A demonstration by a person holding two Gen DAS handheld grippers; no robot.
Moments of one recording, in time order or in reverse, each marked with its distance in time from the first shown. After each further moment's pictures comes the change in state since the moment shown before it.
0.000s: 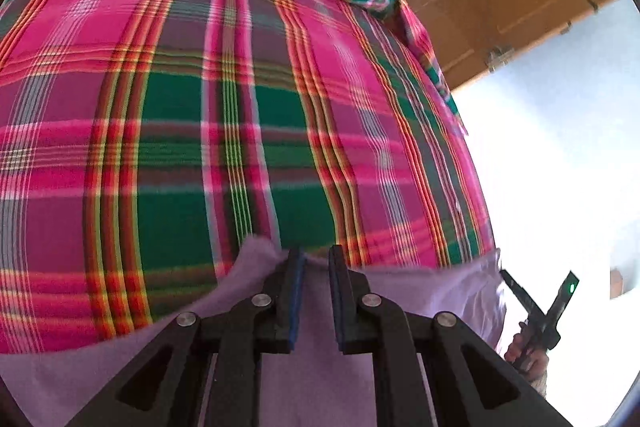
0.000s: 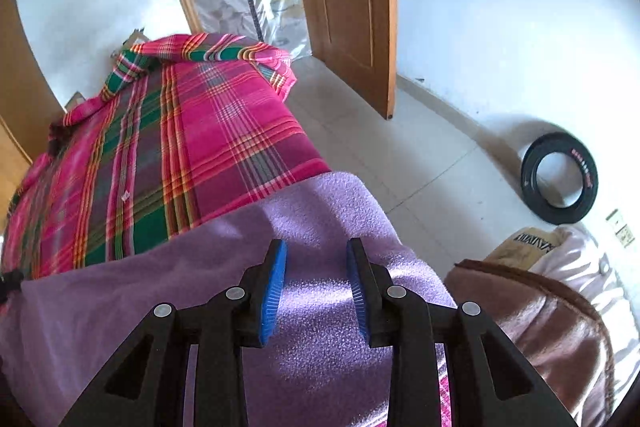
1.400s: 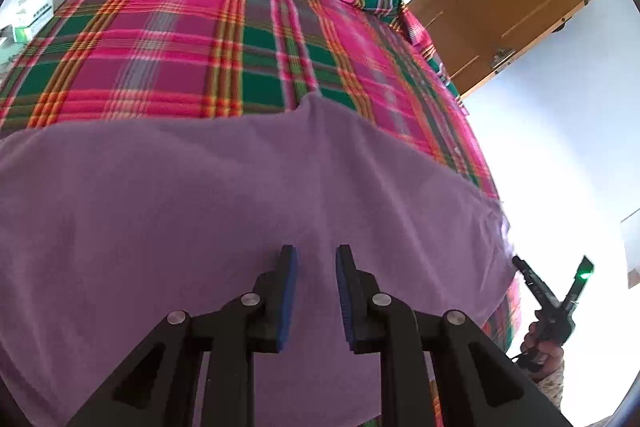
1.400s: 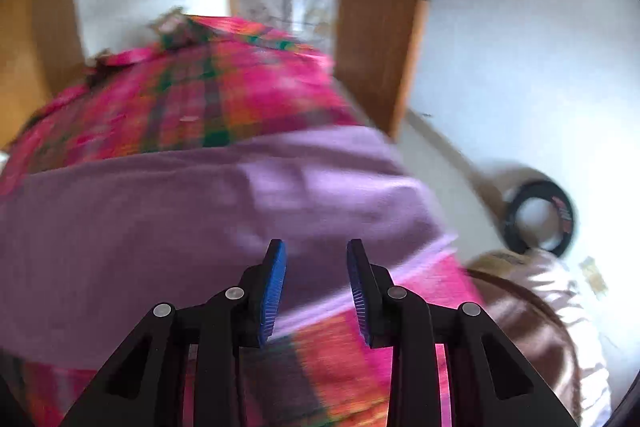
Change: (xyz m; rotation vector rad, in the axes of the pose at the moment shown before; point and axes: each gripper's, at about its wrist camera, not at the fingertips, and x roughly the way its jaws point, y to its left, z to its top) left arm -0.085 0.020 -0.134 0.029 -0.060 0.084; right arm -0.065 0.053 -0.077 -0.233 -0.080 0.068
